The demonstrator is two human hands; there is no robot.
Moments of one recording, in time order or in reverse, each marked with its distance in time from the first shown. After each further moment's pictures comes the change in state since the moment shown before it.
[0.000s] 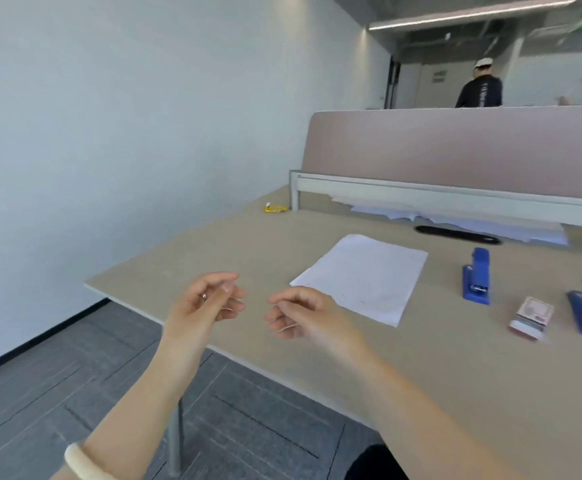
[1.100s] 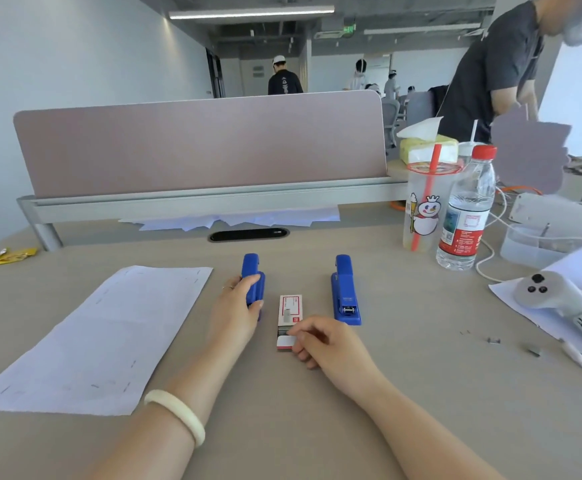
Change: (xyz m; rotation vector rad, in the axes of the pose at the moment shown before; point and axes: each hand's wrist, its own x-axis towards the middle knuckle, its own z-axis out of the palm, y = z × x) left_hand 0.052 -0.080 0.419 0.699 -0.517 0.238; right_hand -0.125 0.049 -0.316 -0.222 0.689 0.093
